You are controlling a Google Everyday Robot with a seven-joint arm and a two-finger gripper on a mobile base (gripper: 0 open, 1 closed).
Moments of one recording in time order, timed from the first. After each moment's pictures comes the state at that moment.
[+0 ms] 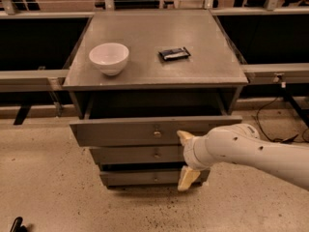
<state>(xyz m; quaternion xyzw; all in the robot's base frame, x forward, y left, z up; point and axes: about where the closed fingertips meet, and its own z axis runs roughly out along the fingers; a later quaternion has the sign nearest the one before) 0.521 -0.101 0.598 -0.69 0.67 0.00 0.27</state>
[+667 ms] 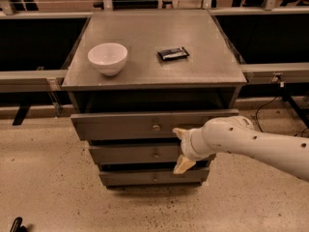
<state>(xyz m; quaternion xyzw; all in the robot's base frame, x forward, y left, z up) 0.555 -0.091 0.602 -0.70 0.65 0.00 0.29</state>
